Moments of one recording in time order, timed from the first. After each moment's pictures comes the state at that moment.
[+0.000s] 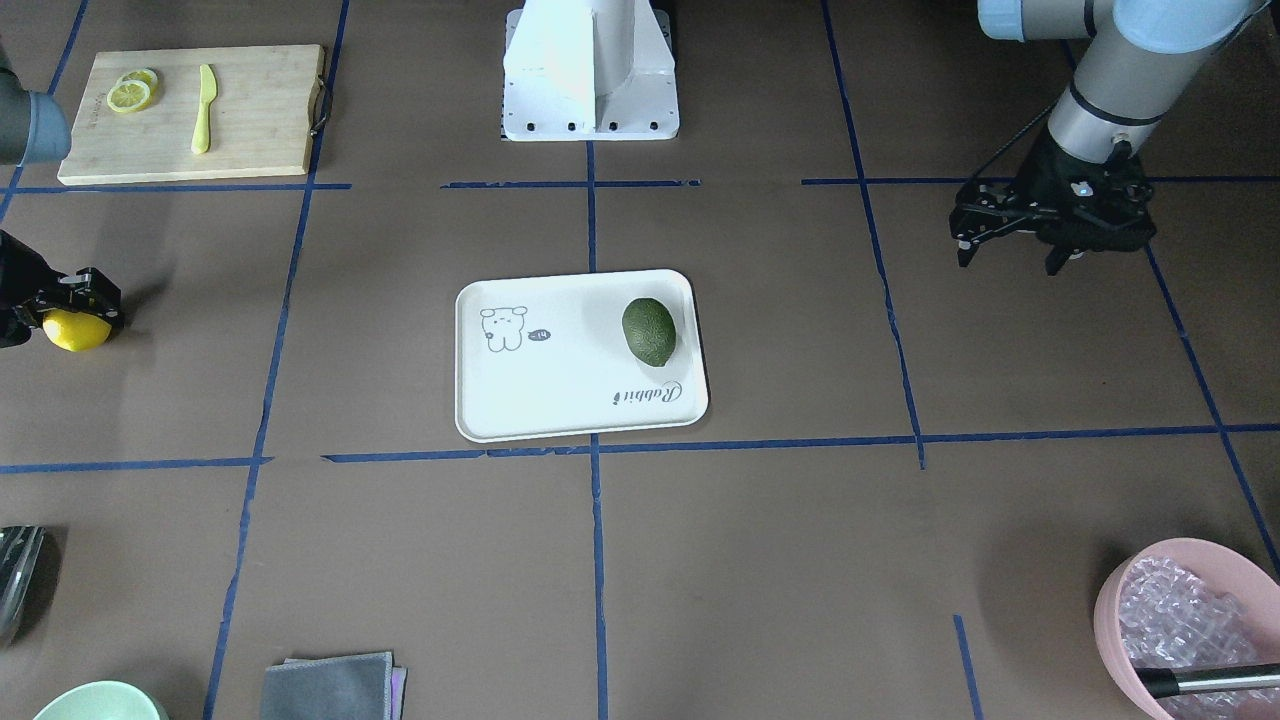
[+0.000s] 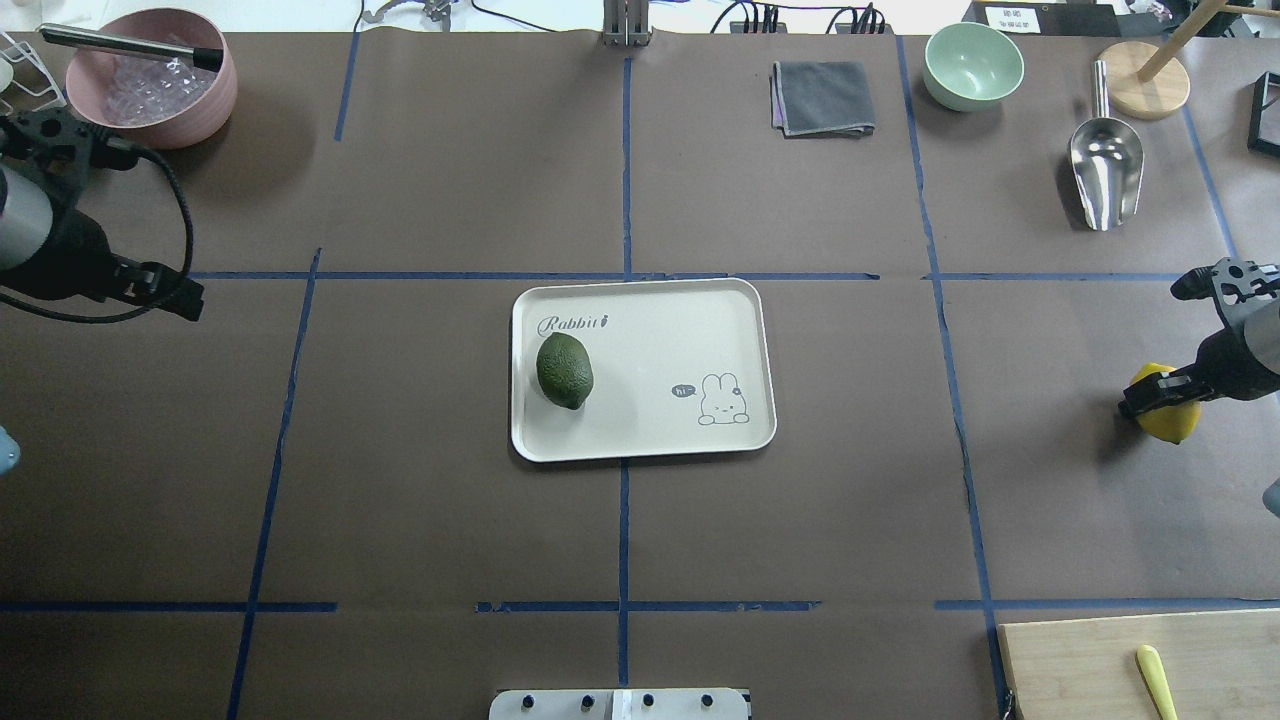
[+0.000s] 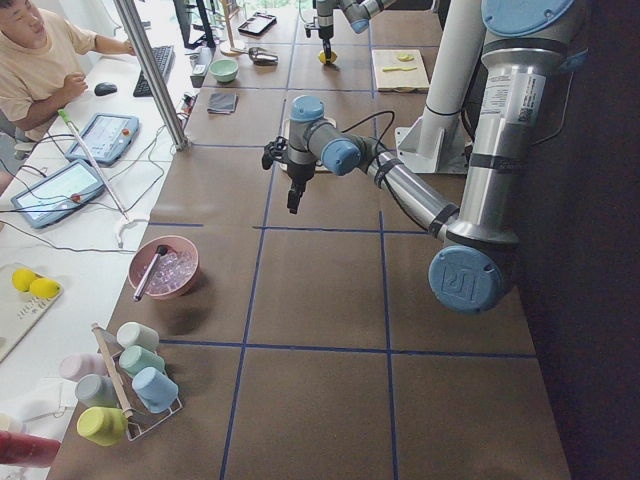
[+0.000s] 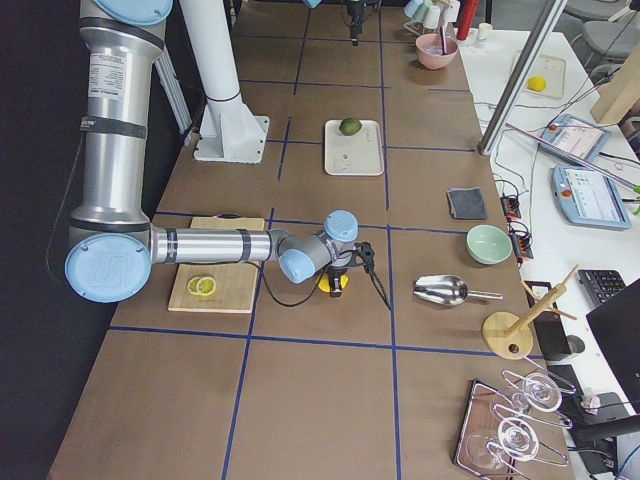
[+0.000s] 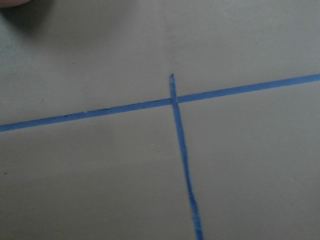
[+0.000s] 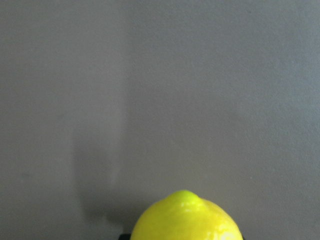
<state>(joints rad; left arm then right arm) -0.98 -1.67 -2.06 -1.59 -2.07 -0.60 0.98 -1.68 1.60 -0.99 2.24 0.59</state>
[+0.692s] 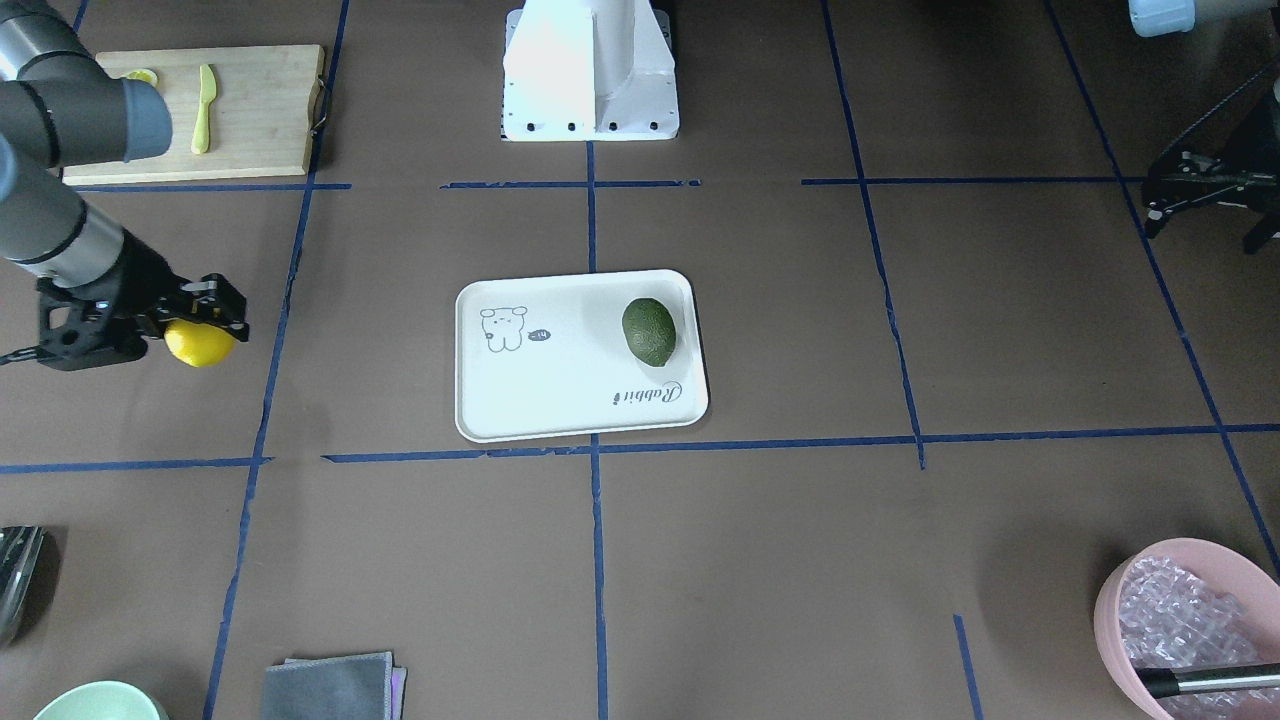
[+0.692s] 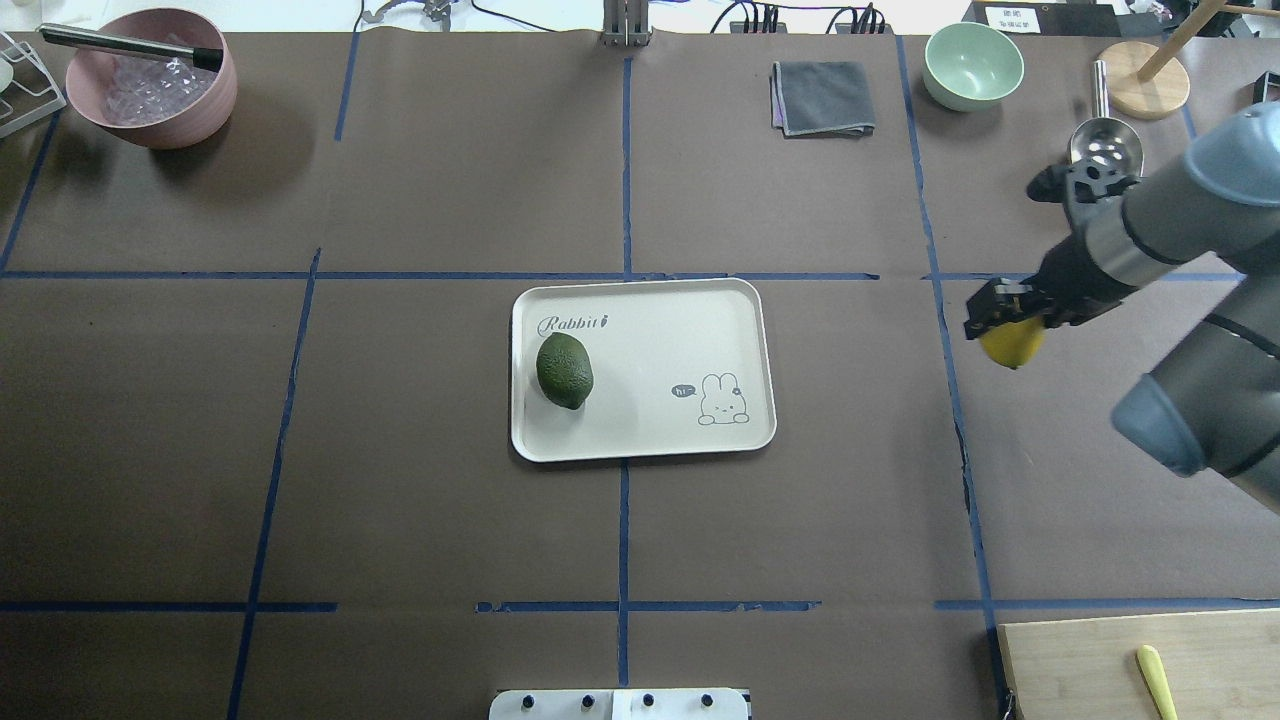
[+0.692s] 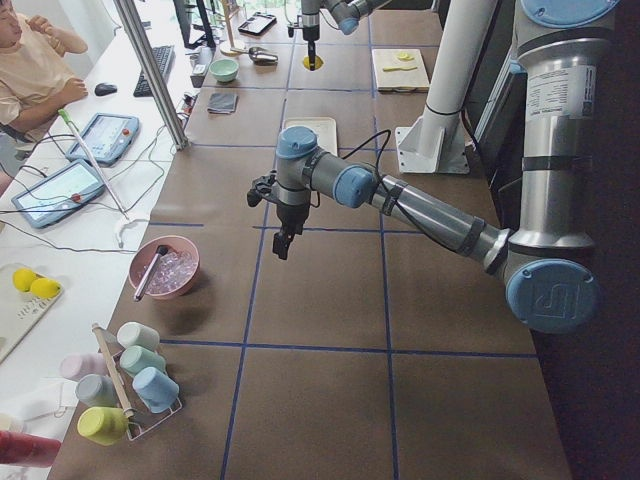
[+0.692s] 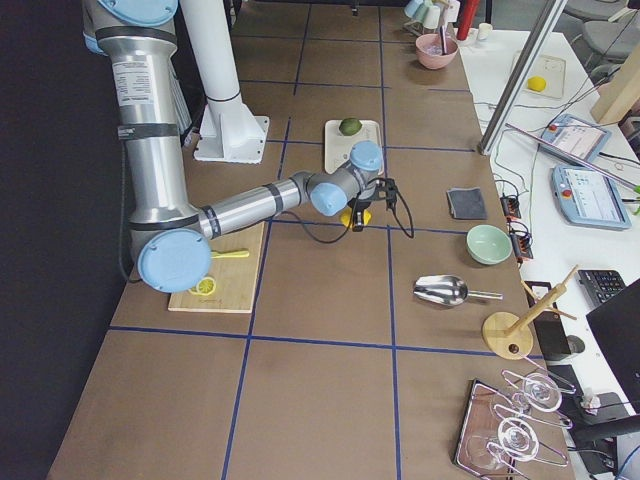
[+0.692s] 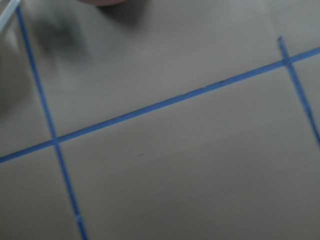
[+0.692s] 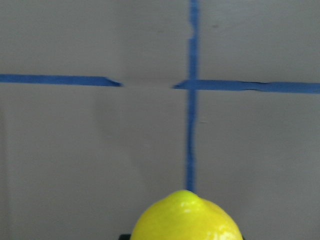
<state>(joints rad) -1.25 -1.52 -2.04 -1.53 -2.16 -0.13 0.88 -1.36 1.75 -1.27 2.24 0.93</state>
